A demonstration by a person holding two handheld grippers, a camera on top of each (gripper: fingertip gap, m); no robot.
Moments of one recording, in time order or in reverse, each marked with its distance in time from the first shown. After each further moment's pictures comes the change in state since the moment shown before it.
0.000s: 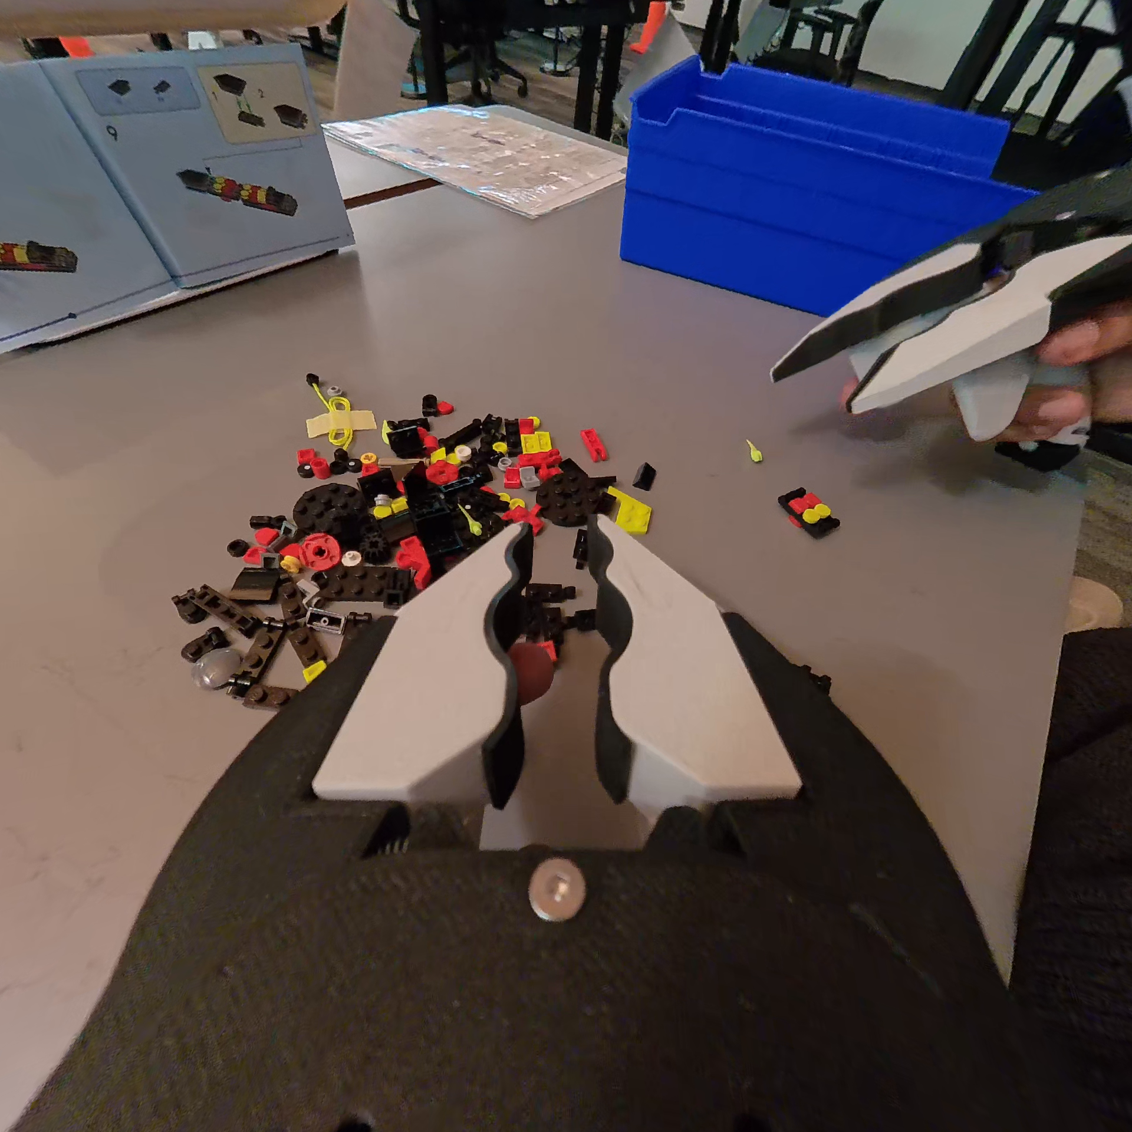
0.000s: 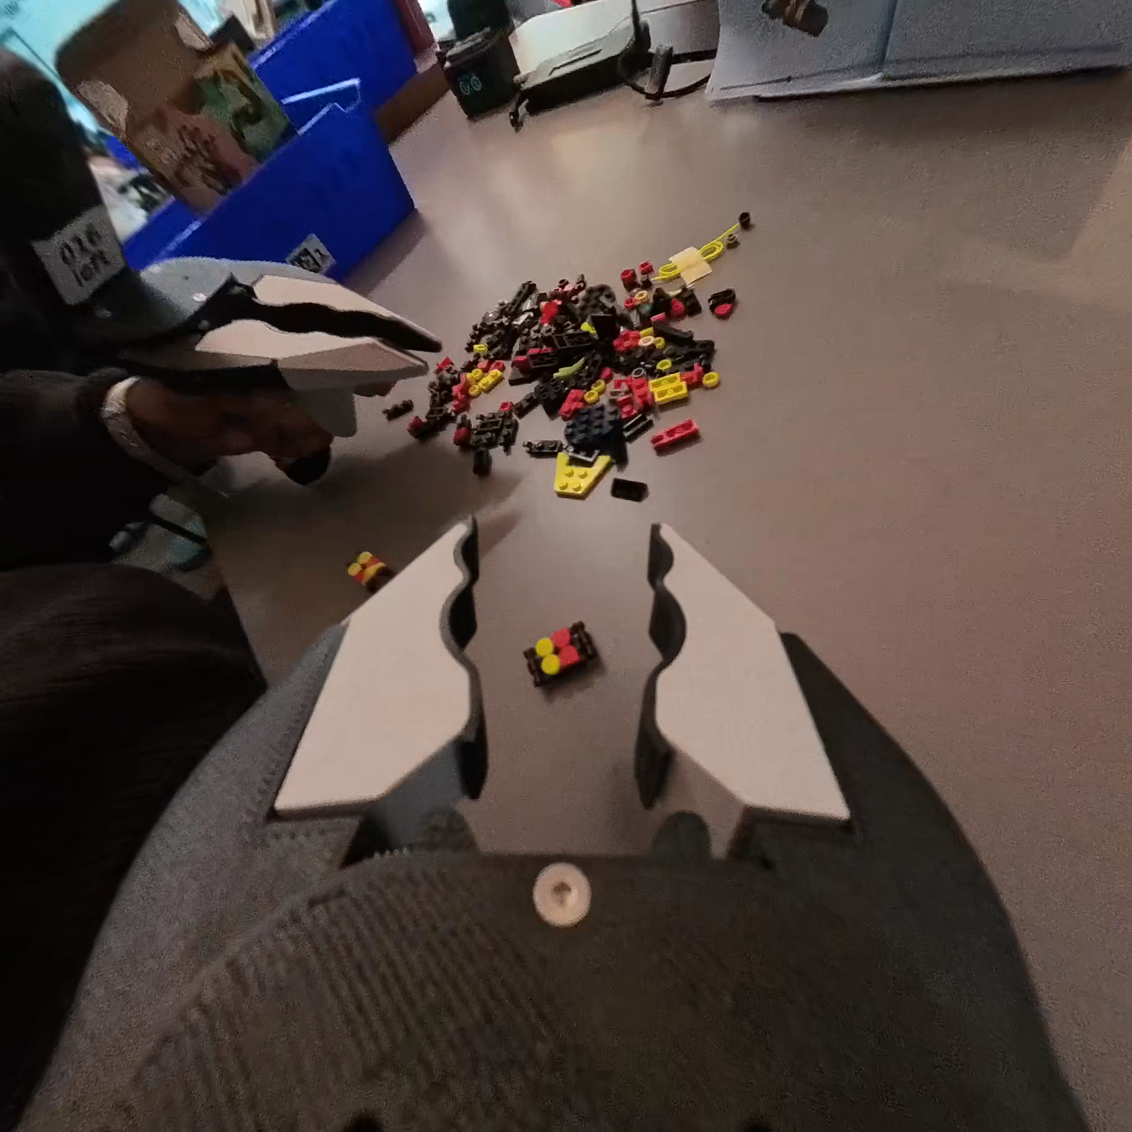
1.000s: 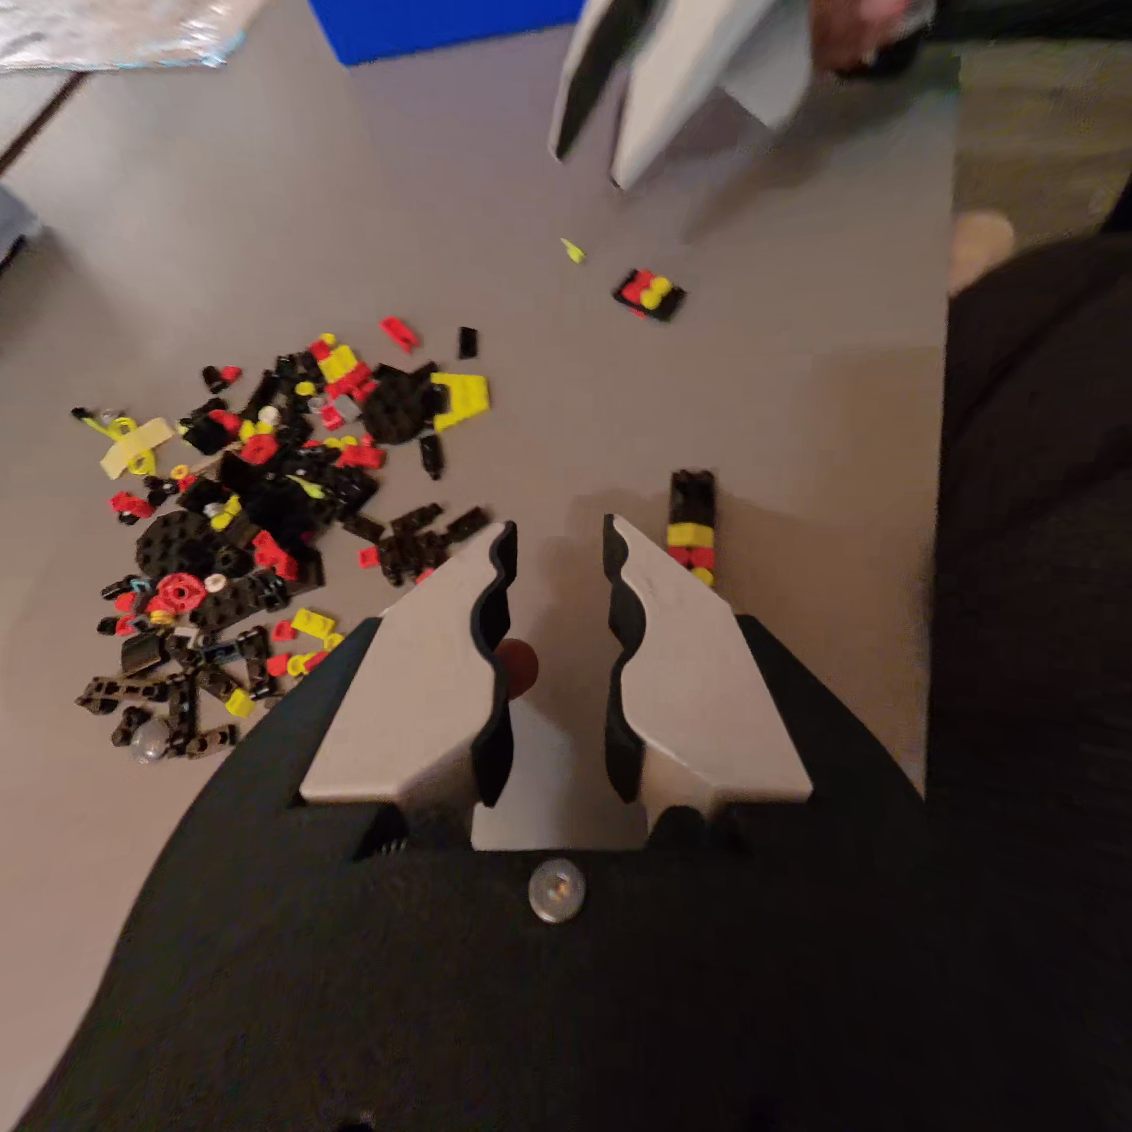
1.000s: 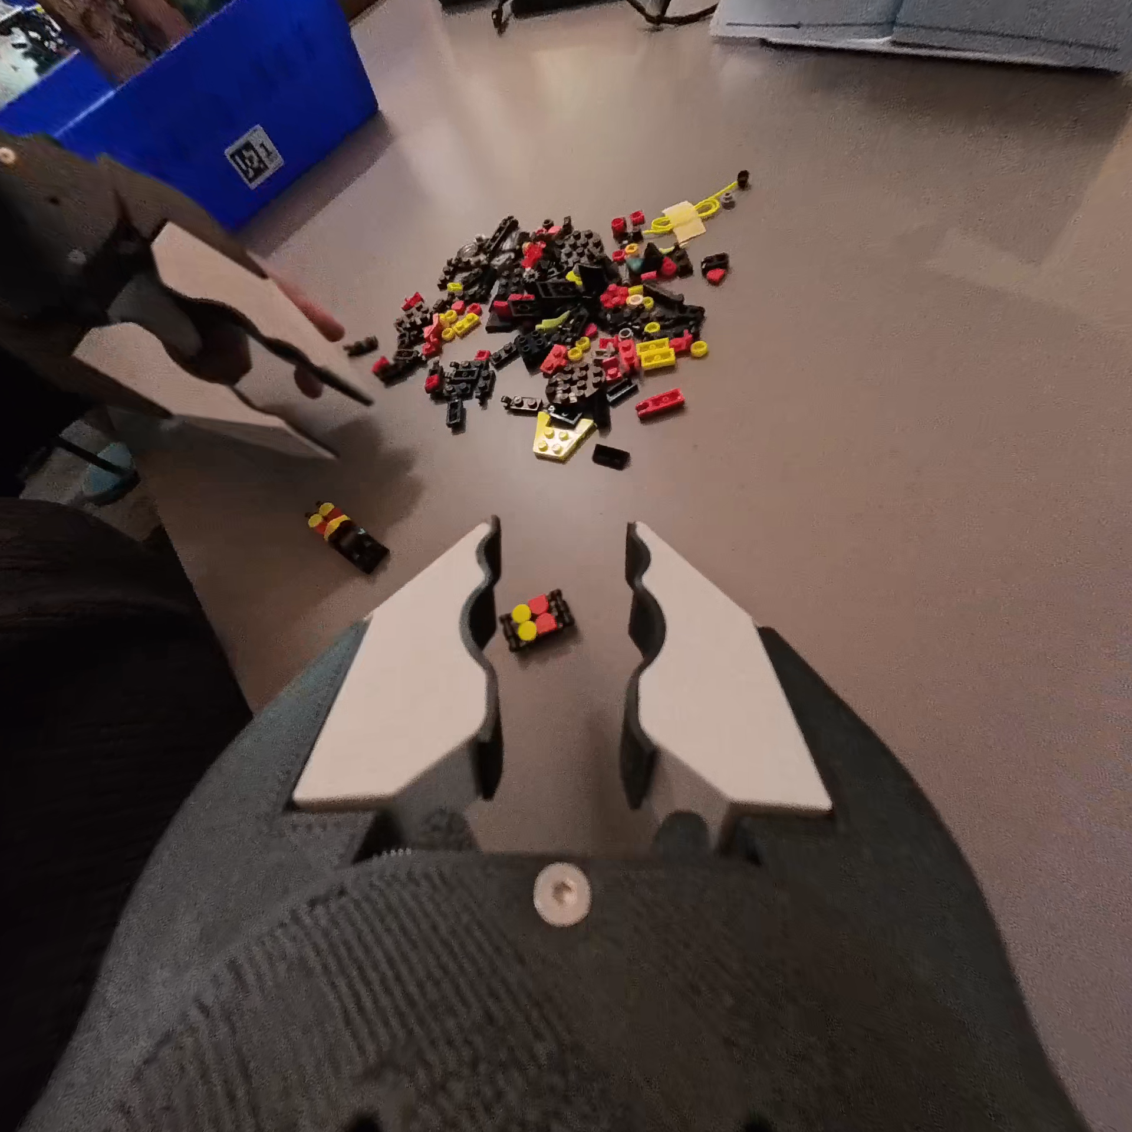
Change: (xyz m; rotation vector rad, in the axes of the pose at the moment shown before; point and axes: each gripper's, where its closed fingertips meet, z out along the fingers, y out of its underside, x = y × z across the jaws) left arm 0.051 0.045 -0.020 -0.277 0.258 0.396; right arm 0.003 0.010 -0.003 -0.092 0.059 -0.108
